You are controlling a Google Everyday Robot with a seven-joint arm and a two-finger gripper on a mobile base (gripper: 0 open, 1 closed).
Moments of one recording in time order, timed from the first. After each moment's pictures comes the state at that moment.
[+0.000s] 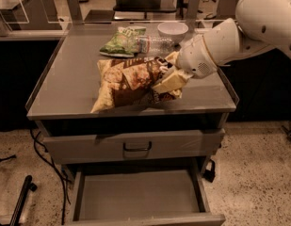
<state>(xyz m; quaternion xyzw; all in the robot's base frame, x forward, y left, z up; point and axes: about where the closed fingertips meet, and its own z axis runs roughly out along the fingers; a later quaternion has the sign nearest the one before) 0.568 -0.052 0.902 -0.64 0.65 0.23 0.36</state>
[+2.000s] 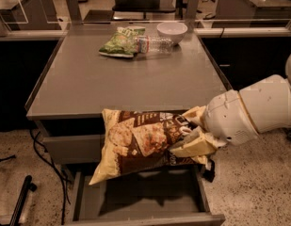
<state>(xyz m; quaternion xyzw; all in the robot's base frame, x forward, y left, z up) 0.397 -0.079 0.872 -0.62 0.67 0.26 0.32</state>
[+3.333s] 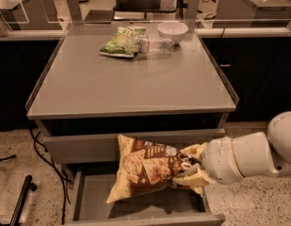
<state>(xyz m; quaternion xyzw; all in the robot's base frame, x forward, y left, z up) 0.395 -0.097 0.753 -0.60 0.68 0.25 0.35</state>
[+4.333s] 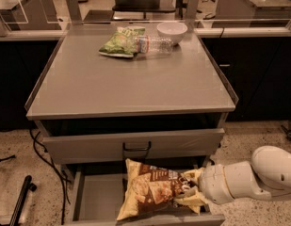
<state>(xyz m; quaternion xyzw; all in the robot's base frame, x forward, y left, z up) 0.391 -0.115 0.630 -0.58 0.69 0.28 0.34</state>
